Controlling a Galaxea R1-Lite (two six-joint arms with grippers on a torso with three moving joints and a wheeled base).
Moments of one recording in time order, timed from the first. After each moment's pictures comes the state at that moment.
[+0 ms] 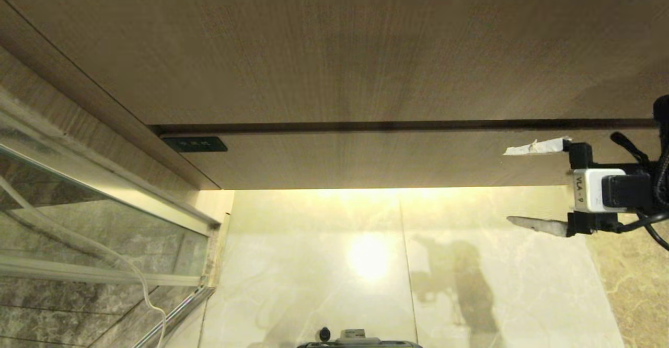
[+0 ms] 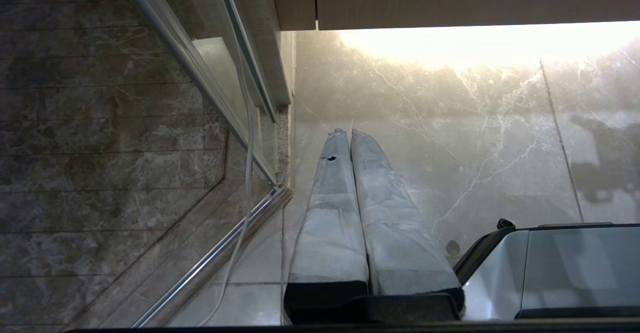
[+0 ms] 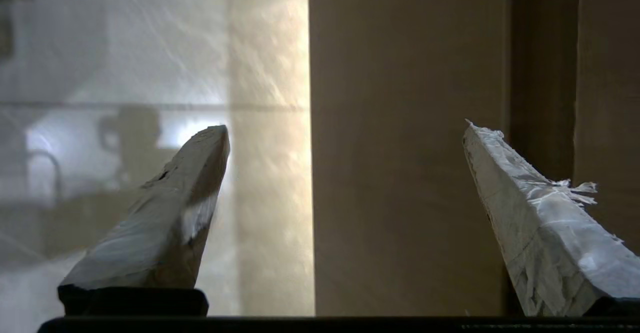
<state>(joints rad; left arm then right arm) 0.00 0.00 0.00 0.00 0.00 0.00 0.02 1.47 -0.89 -0.06 0.65 -1.54</state>
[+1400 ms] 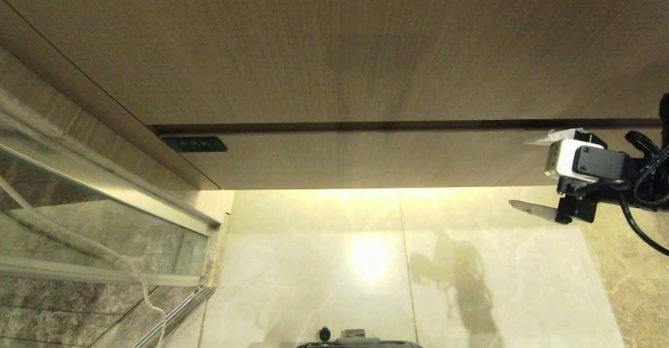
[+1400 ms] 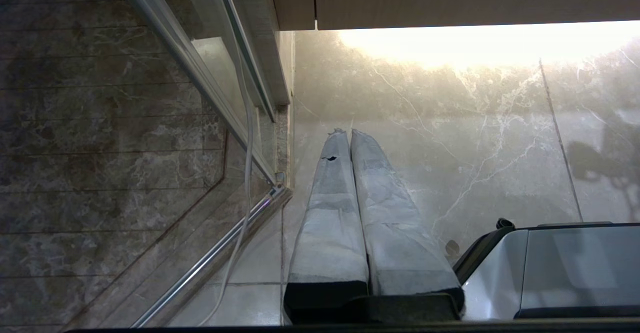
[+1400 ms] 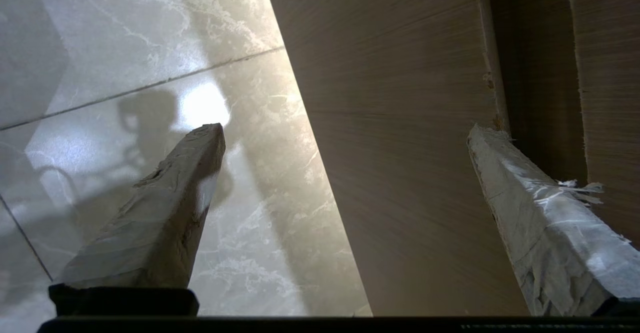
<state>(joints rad) 0.00 0.00 0.00 0.00 0.00 0.00 0.05 1.45 -0.83 -0.22 0.37 -1.22</state>
